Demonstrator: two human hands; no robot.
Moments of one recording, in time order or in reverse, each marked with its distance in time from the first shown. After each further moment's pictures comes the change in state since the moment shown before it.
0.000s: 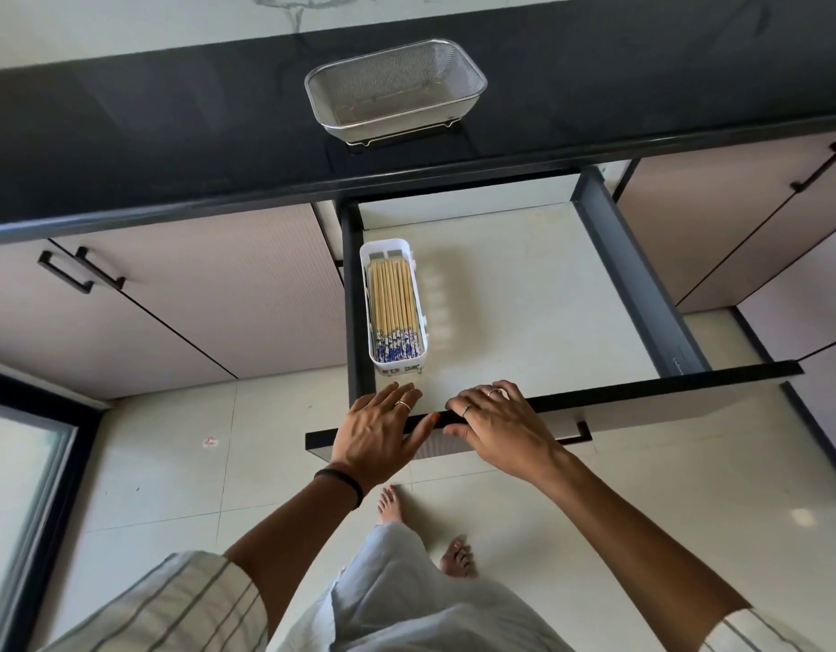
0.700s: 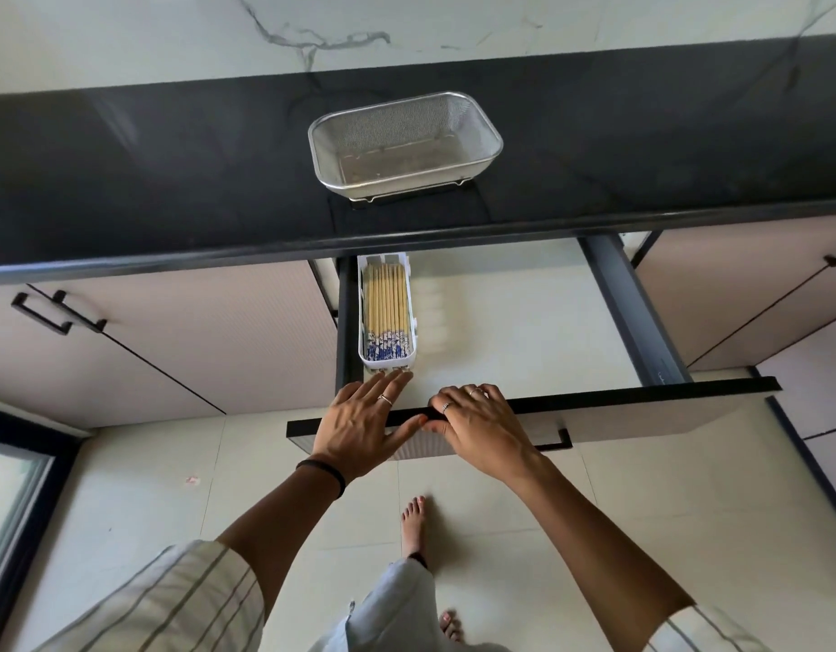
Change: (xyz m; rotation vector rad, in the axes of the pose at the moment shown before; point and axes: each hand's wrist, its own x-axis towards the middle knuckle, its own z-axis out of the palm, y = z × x) left_hand 0.121 -0.043 -0.029 0.029 0.019 0.012; right_hand 0.118 0.052 -0.028 -0.008 0.063 -0.006
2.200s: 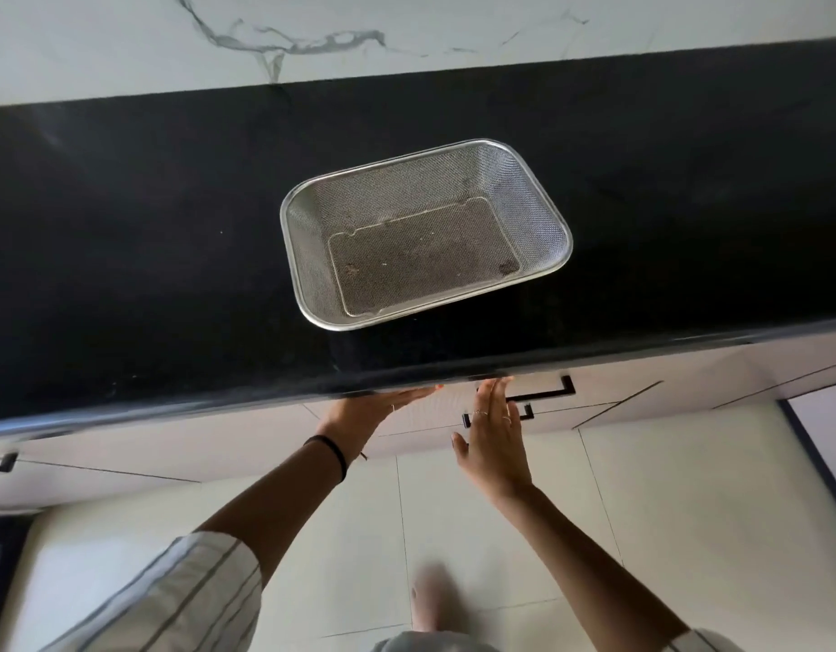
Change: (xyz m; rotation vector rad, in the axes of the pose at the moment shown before) left_hand 0.242 -0.140 0.011 1.470 0.059 0.633; right_hand 0.212 0.074 0.021 0.235 -0.012 0.524
